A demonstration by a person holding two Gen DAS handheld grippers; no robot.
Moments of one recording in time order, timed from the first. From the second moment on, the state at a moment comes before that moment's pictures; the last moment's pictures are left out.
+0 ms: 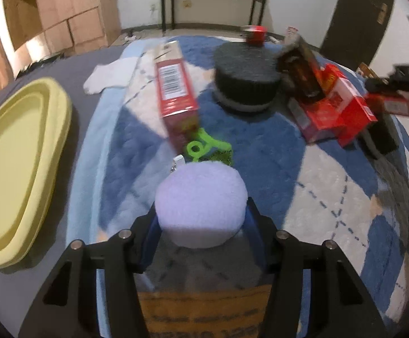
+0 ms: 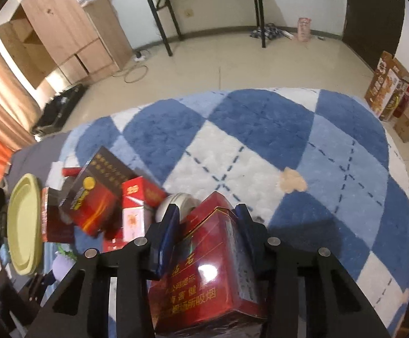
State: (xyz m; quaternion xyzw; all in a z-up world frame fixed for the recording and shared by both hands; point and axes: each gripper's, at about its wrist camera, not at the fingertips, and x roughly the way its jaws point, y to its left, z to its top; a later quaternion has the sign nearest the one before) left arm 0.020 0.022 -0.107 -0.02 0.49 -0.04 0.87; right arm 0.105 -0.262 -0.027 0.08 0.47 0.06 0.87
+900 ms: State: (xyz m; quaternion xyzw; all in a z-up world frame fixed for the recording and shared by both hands) left arm 0.005 0.185 -0.018 -0.11 0.42 0.03 0.90; right arm 0.070 -0.307 0.008 0.25 0.43 0.17 0.85
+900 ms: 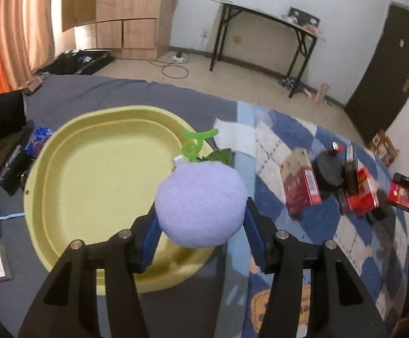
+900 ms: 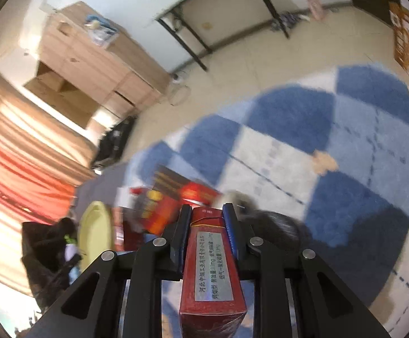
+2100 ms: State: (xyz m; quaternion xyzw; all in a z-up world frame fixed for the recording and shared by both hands) left arm 0.086 0.282 -0.006 -0.18 0.43 0.03 0.89; right arm 0.015 0.007 0.011 0.07 0.35 0.31 0.88
